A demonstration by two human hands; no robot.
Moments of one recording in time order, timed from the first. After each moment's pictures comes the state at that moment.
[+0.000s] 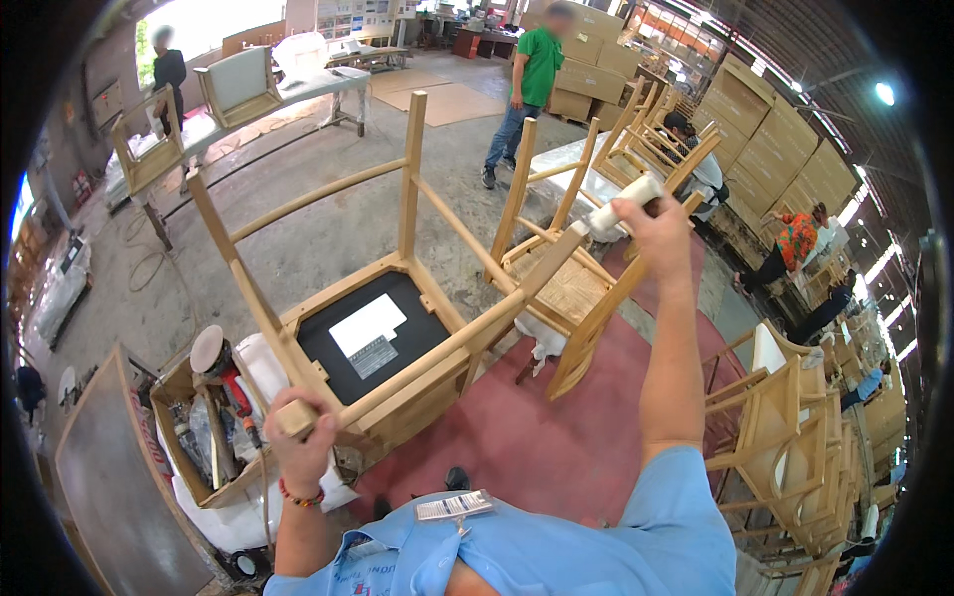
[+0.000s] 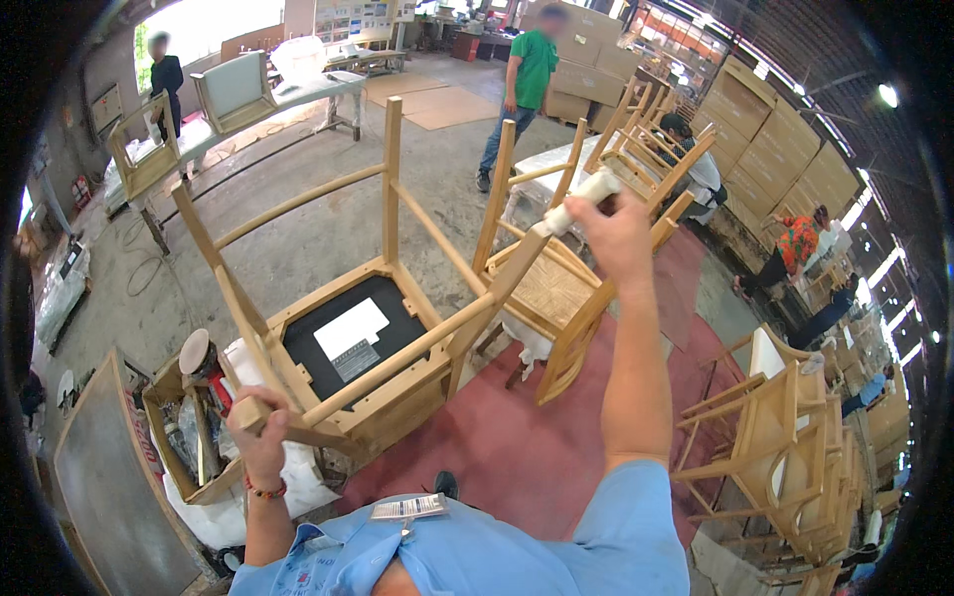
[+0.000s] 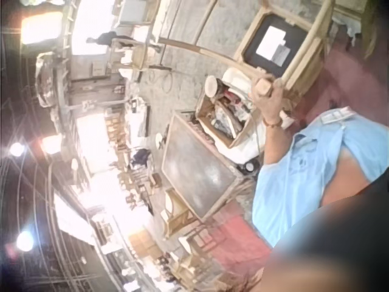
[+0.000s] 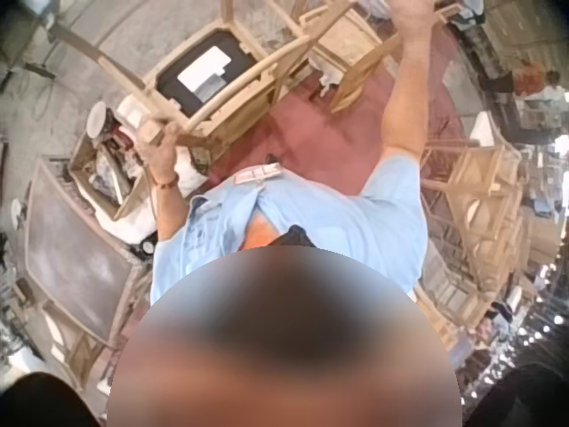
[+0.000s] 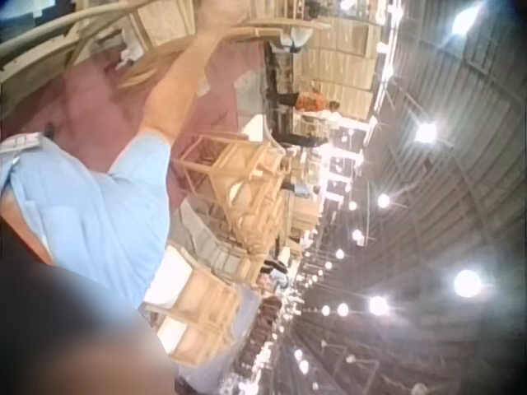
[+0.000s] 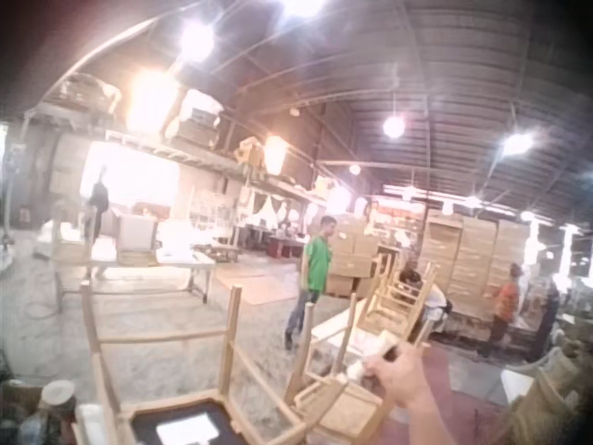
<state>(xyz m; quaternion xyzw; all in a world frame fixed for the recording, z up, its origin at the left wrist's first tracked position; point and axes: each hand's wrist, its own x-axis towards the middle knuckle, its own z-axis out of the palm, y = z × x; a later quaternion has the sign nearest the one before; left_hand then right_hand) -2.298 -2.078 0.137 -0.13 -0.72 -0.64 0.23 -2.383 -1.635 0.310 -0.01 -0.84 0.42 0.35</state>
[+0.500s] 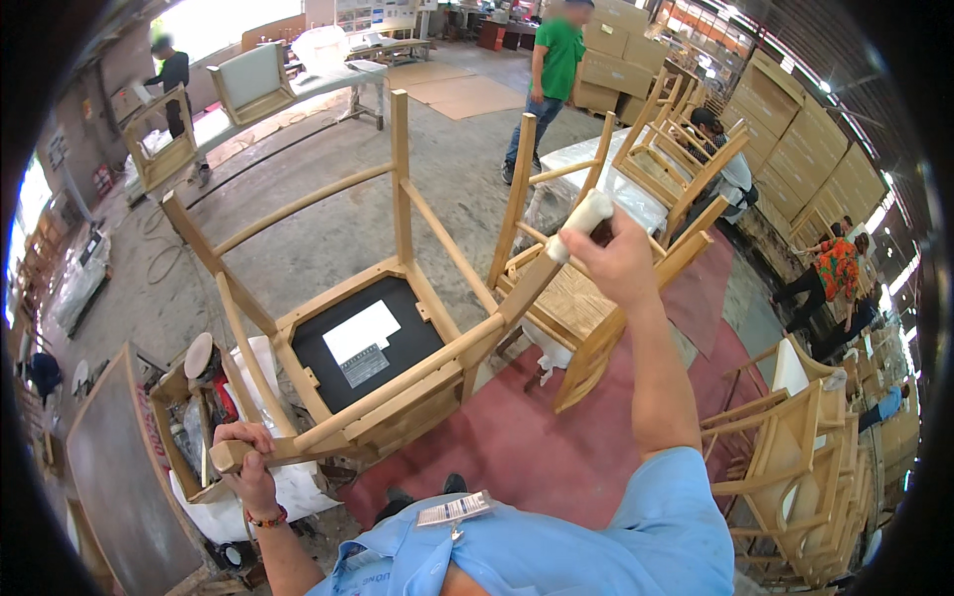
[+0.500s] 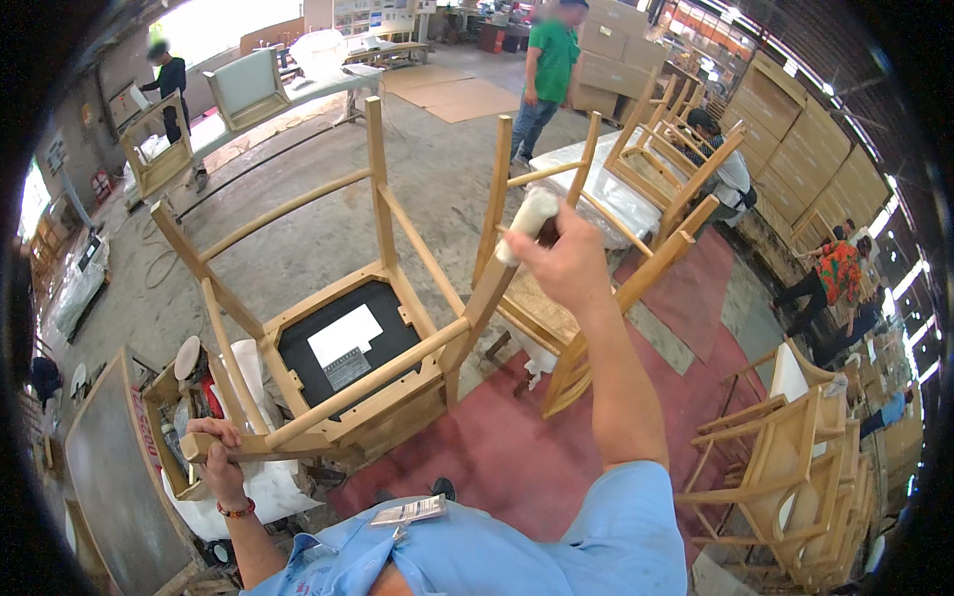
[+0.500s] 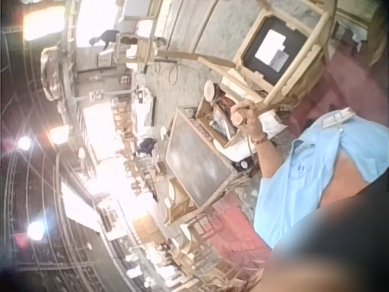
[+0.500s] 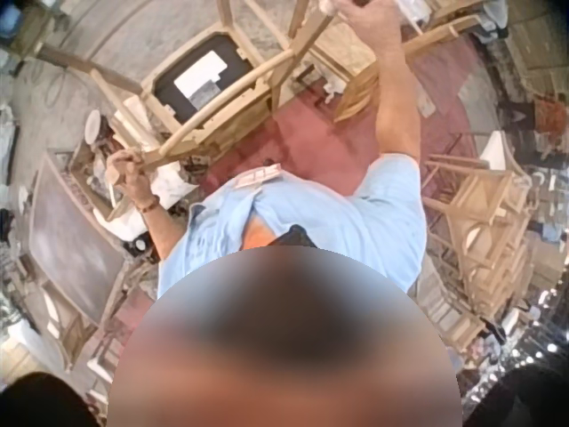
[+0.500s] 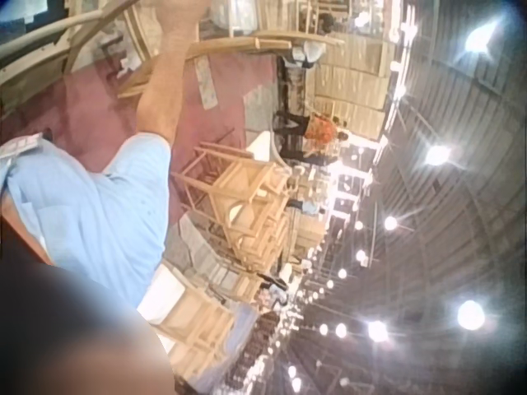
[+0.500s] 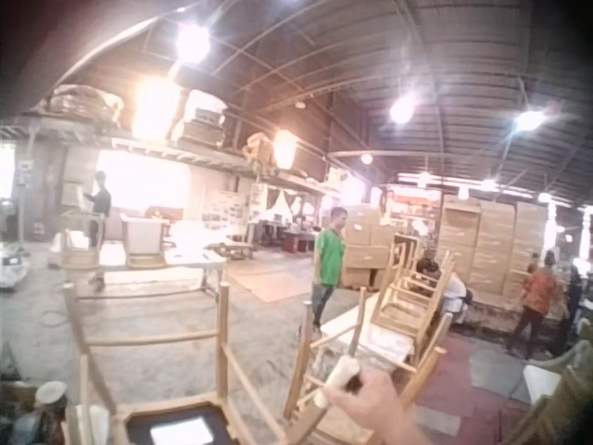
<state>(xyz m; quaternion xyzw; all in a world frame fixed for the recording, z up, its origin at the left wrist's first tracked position) -2.299 -2.062 0.127 -0.12 -0.65 -0.70 0.27 -2.430 -1.594 0.274 0.08 -0.84 0.45 0.29</state>
